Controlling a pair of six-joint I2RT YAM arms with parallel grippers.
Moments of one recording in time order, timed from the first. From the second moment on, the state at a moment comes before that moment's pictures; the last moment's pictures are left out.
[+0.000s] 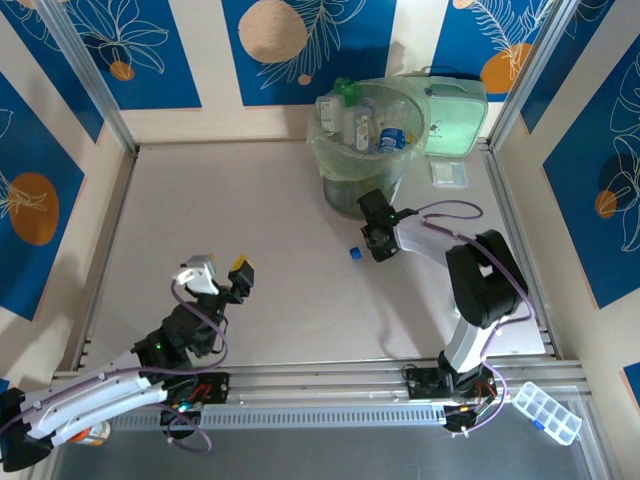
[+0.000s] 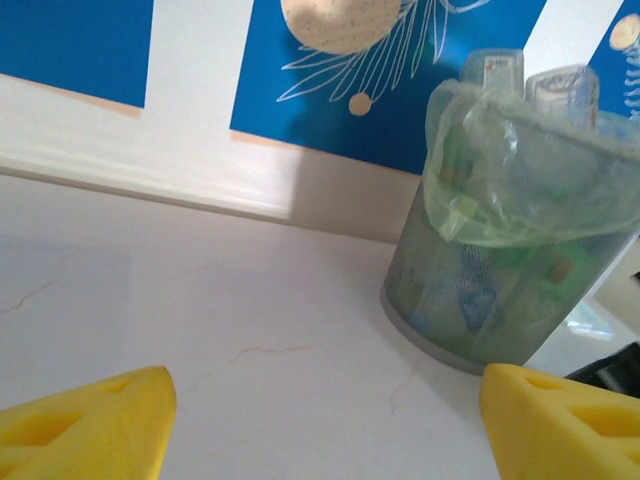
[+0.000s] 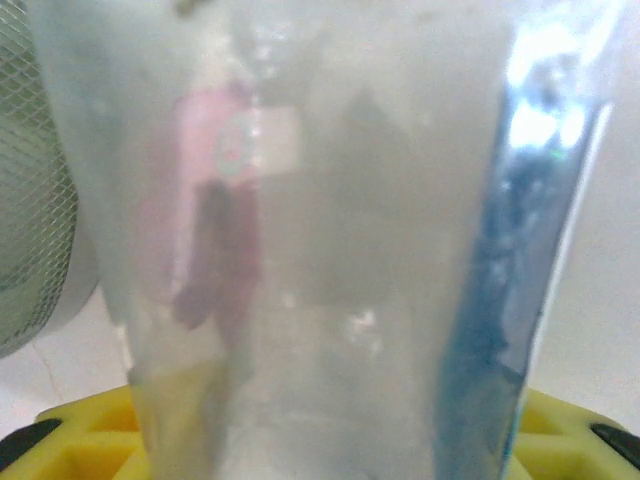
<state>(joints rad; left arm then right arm) -1.04 0.42 0.23 0.16 -0.87 -0.33 0.47 1.71 1.05 -0.51 0.22 1.55</state>
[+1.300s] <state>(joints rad) -1.04 0.49 0.26 0.16 -0.70 -0.32 0.34 1.44 1.71 -0.47 0.13 0.22</state>
